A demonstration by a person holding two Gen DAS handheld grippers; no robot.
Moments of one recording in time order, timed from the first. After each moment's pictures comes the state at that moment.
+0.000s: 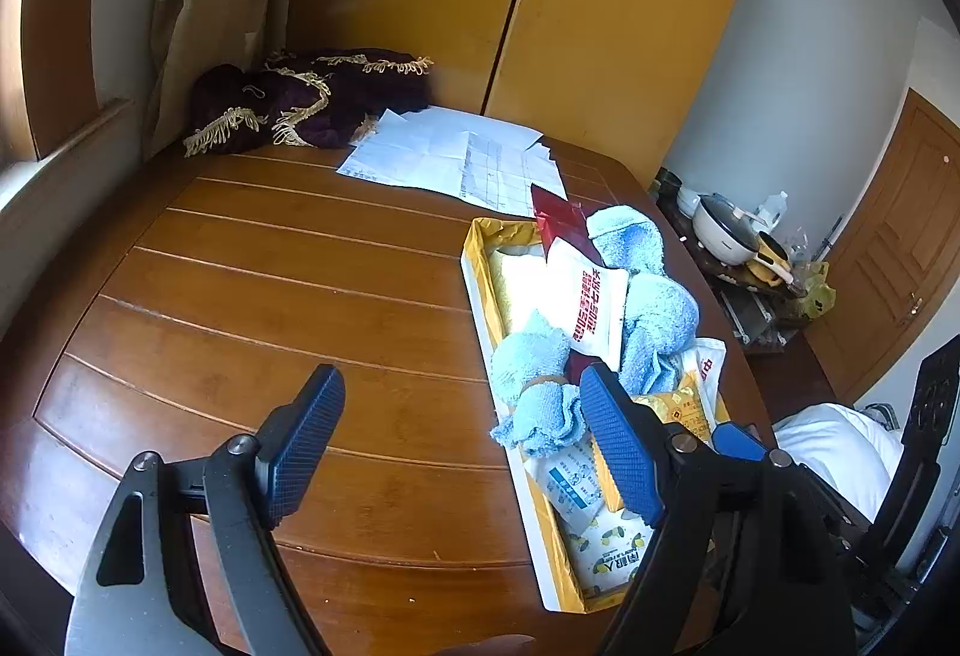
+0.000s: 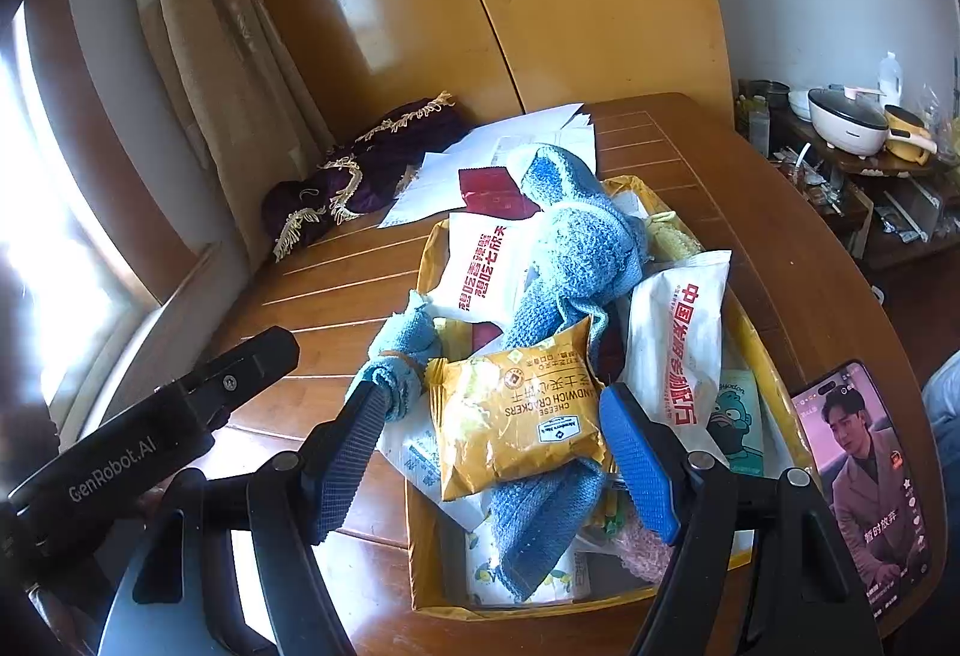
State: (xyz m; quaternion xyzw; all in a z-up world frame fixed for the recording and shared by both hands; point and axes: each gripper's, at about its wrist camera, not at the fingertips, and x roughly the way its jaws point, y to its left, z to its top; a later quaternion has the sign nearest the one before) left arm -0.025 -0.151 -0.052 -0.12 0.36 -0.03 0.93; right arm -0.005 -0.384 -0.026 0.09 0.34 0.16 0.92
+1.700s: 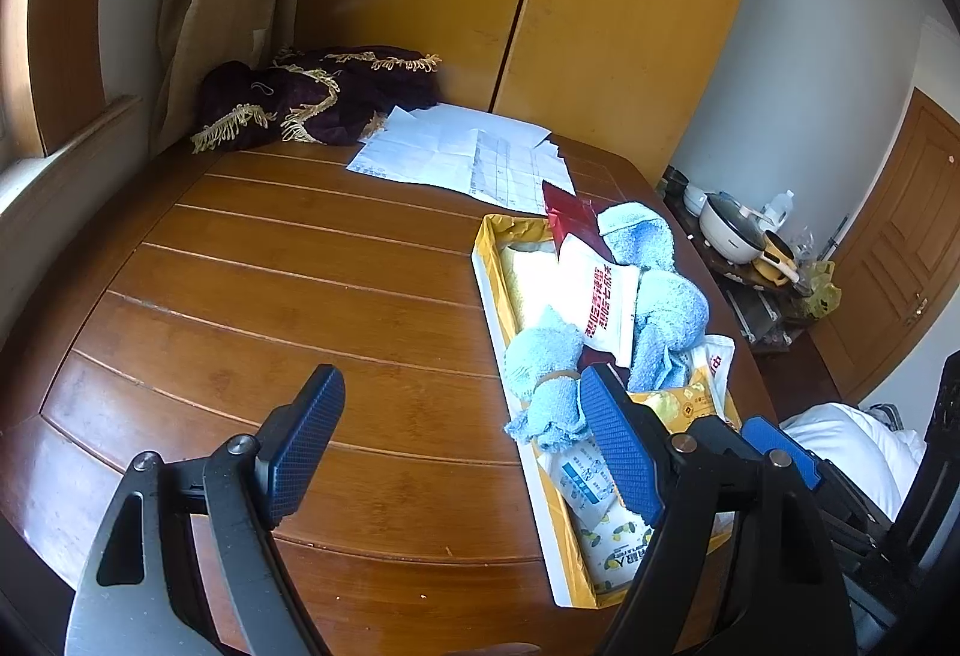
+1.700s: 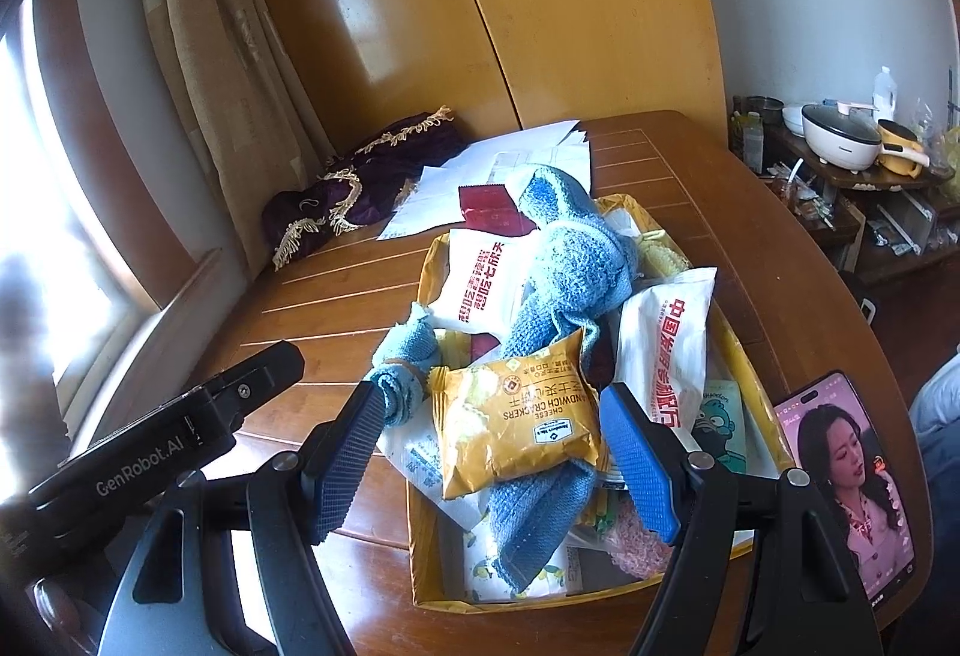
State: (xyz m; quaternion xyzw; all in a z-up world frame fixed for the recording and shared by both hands) left arm -0.024 -0.148 -0.054 -0.12 0.36 -0.03 0.92; right arm -0.016 -0.386 -0.016 0.08 0.33 0.15 0.93
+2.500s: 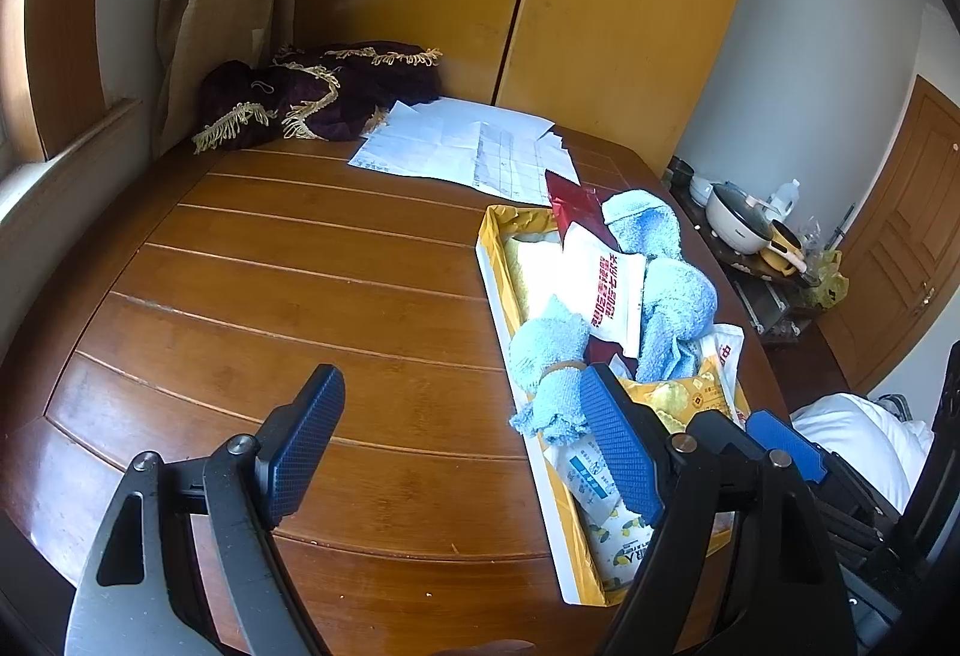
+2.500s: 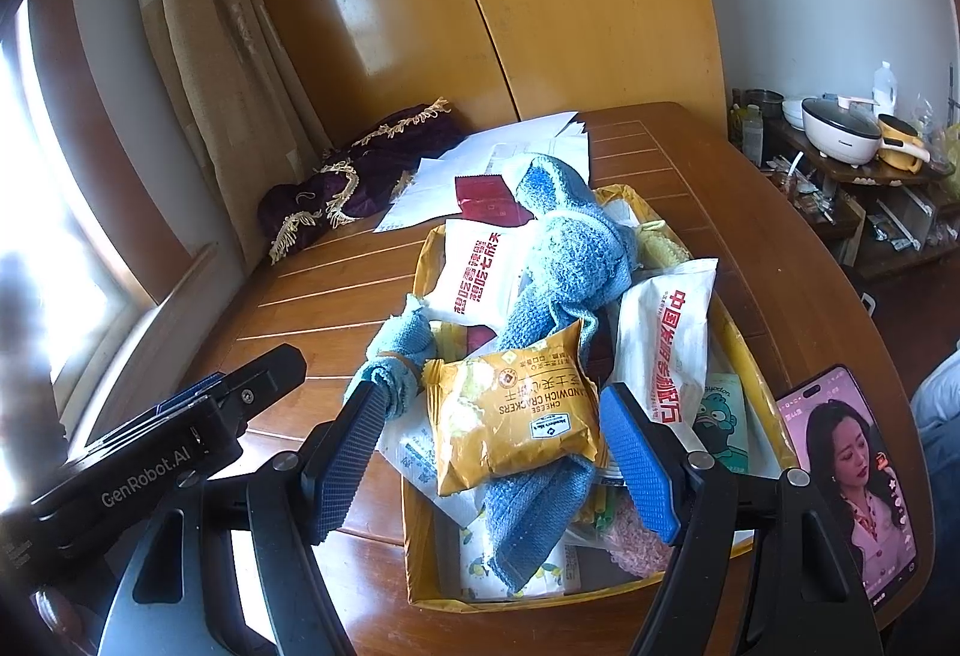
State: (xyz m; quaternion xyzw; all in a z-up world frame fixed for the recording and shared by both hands) left arm -0.024 -0.152 -0.058 -0.11 0.37 -0.02 0.92; right arm -0.012 -0.385 -0.019 0.08 0.34 0.15 0.93
